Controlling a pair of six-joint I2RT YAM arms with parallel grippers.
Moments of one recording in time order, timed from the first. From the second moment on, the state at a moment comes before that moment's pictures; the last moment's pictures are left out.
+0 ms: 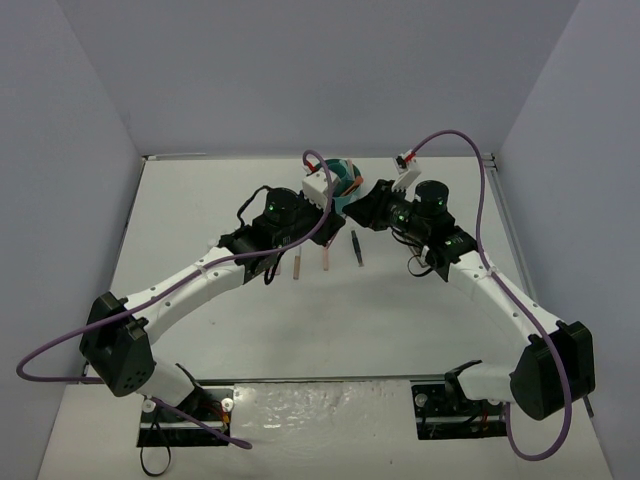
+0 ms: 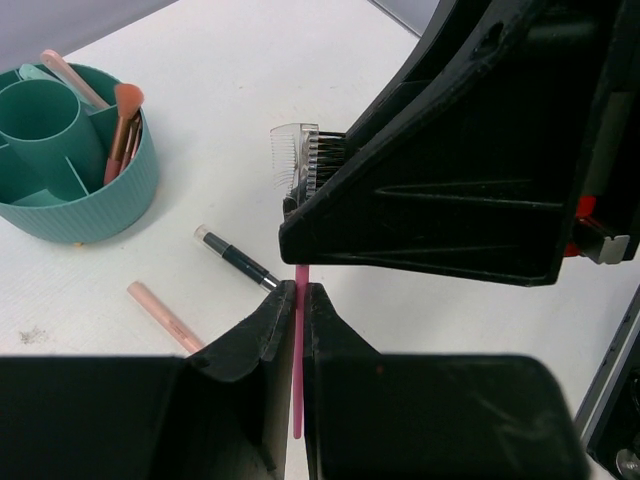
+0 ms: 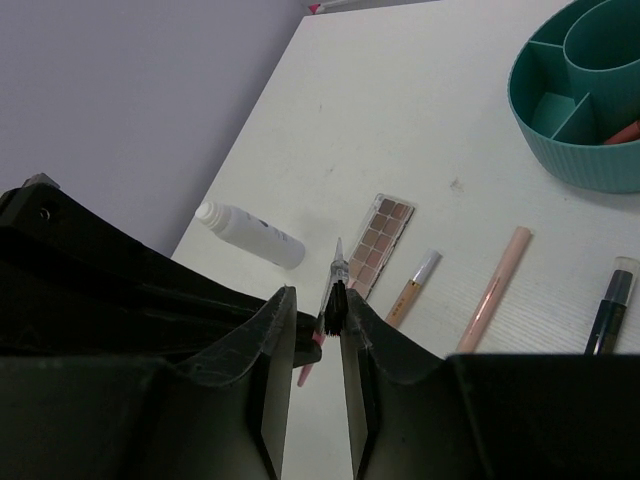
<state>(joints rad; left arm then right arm) -0.76 1.46 1.21 0.00 0.16 -0.16 0.40 1.28 0.96 0.11 -0.42 0.59</state>
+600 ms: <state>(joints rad) -0.76 1.47 1.18 0.02 0.10 -0.20 0.39 1.30 0.96 0.13 -0.38 0.57</state>
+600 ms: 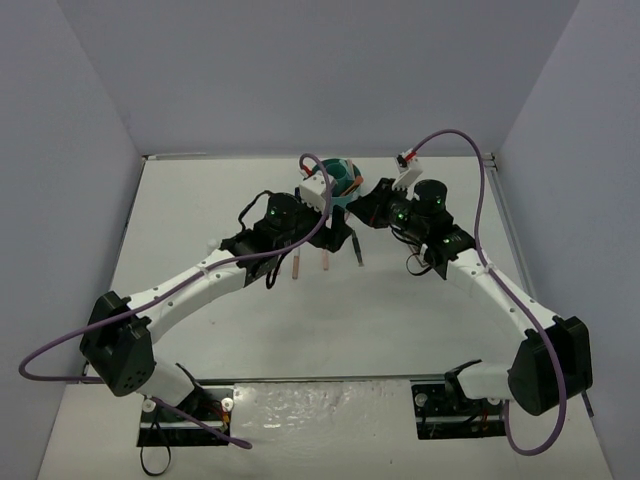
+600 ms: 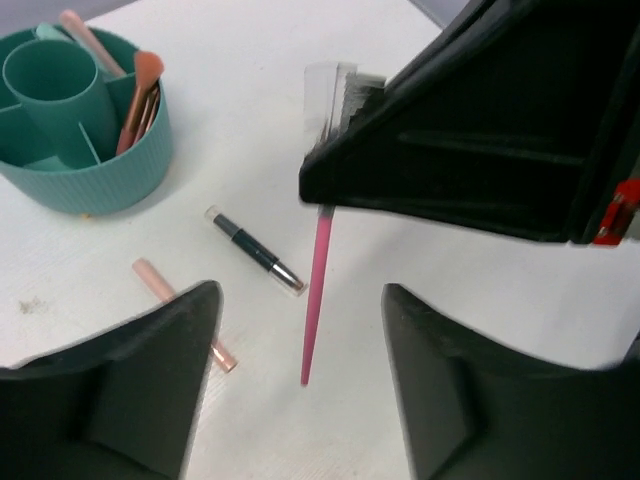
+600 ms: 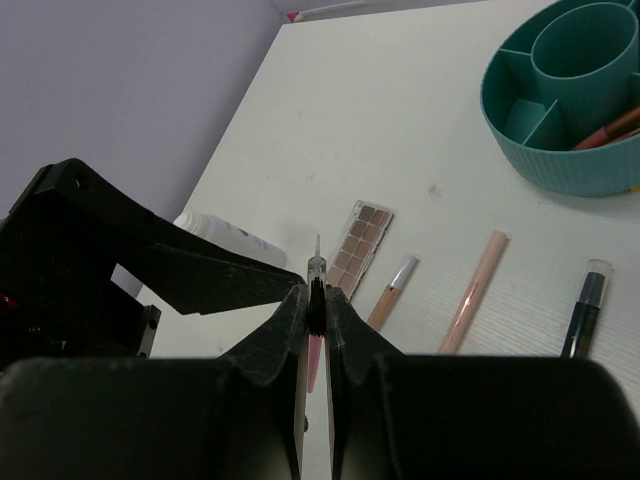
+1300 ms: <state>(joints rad) -0.67 1.26 0.99 -0.29 -0.25 -0.36 0.33 1.63 0.99 0.54 0.00 0.47</state>
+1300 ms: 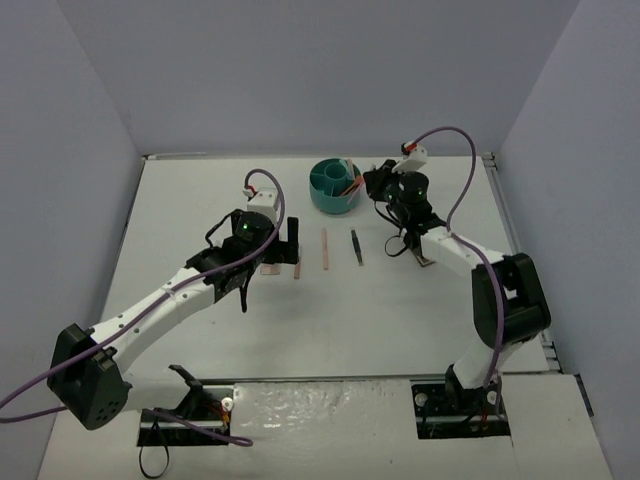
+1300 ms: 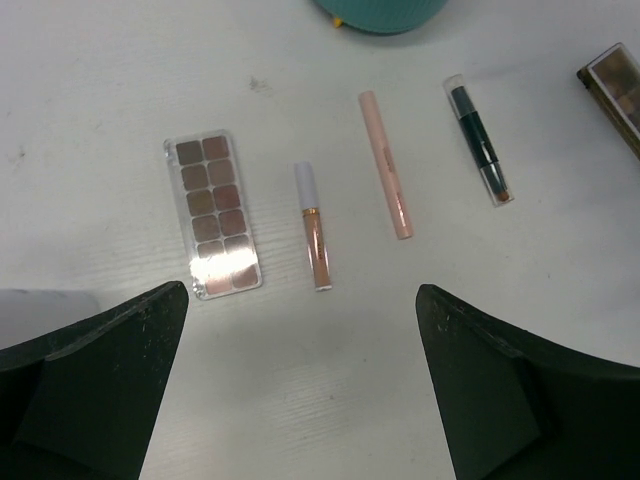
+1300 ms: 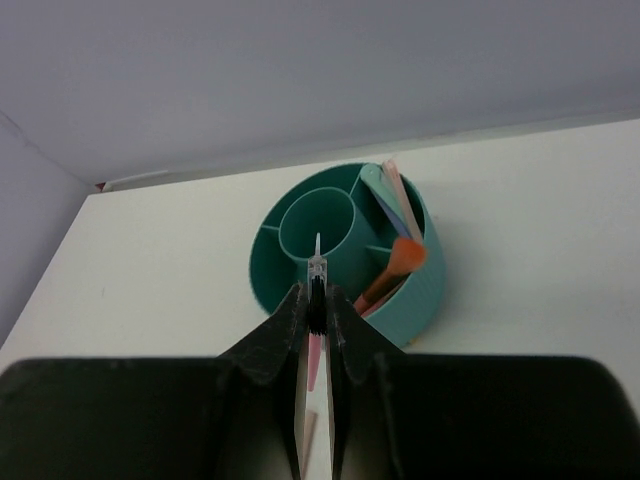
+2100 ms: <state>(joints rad) -0.65 1.28 0.95 -0.38 -0.30 -0.44 0.33 1.97 1.23 0.73 0.02 0.43</state>
